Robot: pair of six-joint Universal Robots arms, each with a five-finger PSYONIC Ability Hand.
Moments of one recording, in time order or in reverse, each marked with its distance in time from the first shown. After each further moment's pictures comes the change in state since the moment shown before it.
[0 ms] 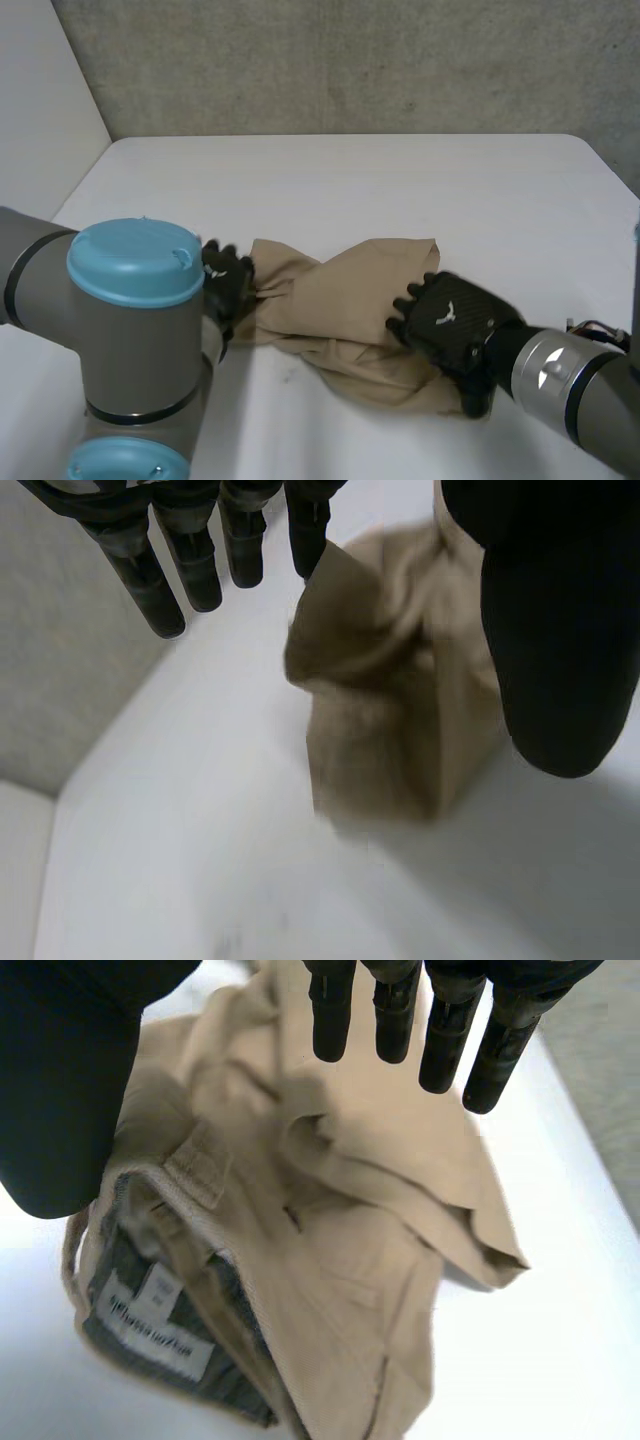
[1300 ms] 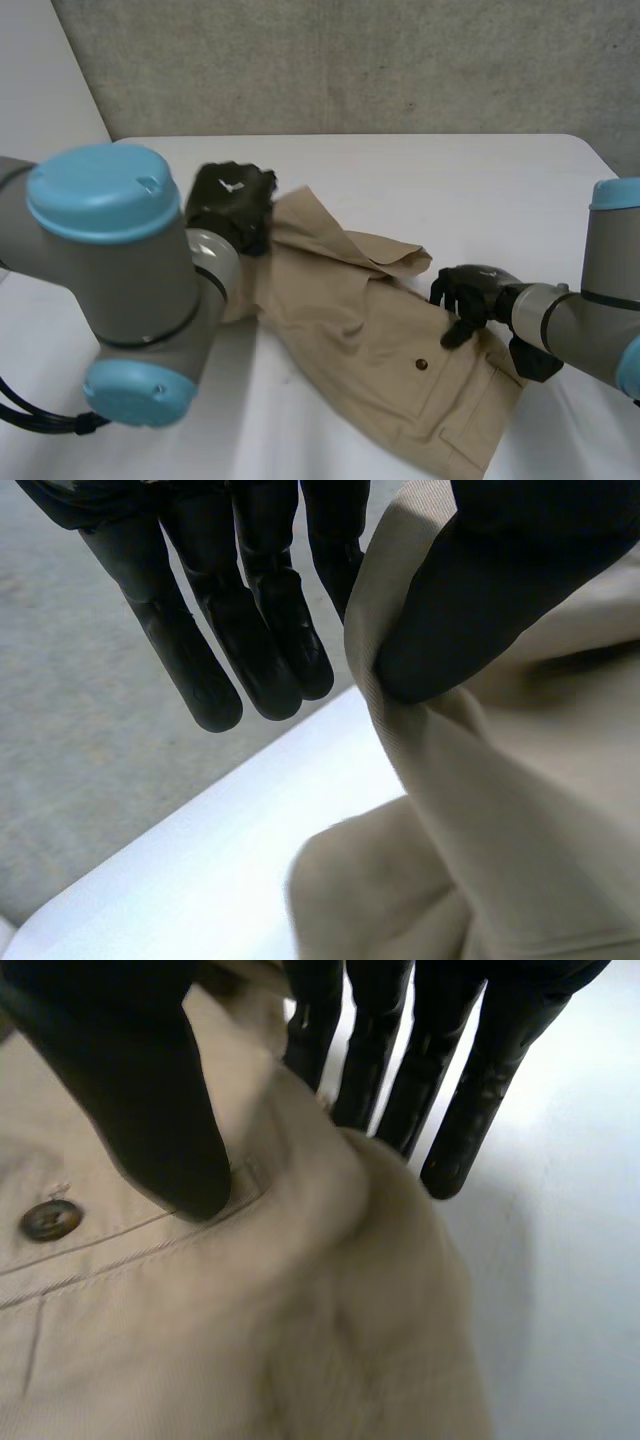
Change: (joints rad) left arm 0.060 -0.014 0.176 0.111 0.151 -0.211; right arm -0.192 0.412 -0.209 -0.140 -0.004 0.781; left_hand 0.914 0.986 0.971 0.991 0.947; right_hand 0.599 0.786 0.784 0.759 0.729
